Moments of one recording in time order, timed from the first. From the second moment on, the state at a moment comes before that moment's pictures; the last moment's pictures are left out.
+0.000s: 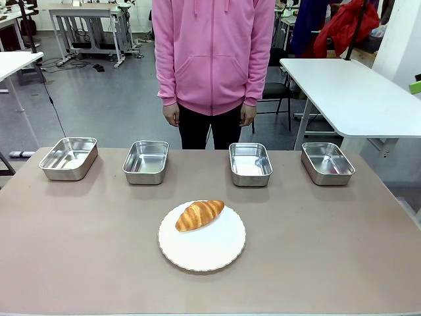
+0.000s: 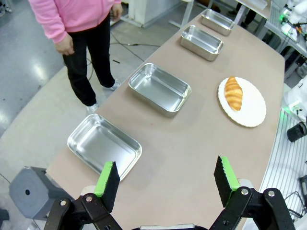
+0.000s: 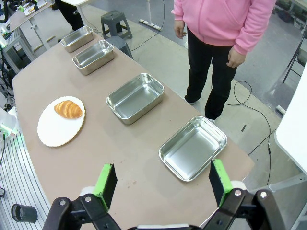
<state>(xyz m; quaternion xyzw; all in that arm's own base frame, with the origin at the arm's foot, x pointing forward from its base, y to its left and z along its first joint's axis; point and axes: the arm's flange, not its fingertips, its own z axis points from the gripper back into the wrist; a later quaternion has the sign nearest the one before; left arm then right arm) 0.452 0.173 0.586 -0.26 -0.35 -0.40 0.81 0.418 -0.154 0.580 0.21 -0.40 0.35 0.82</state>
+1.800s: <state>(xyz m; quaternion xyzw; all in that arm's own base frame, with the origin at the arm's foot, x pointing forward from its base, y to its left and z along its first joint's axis) 0.452 0.173 0.586 -0.26 -0.35 -0.40 0.81 0.418 -0.154 0.580 0.21 -0.40 0.35 0.82</state>
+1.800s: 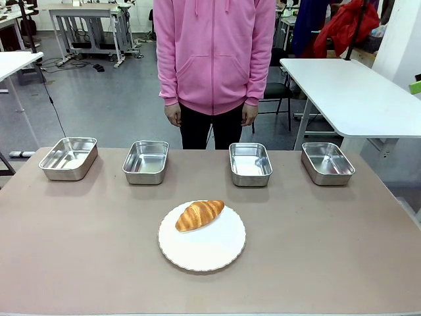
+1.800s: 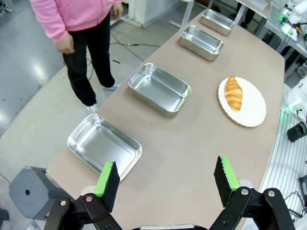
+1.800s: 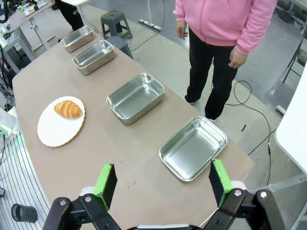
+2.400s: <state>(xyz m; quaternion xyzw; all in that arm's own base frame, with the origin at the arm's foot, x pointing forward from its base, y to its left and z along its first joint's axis) 0.452 0.173 0.586 -0.26 -0.35 -0.40 0.81 0.418 -0.154 0.580 0.21 -0.40 0.35 0.82</state>
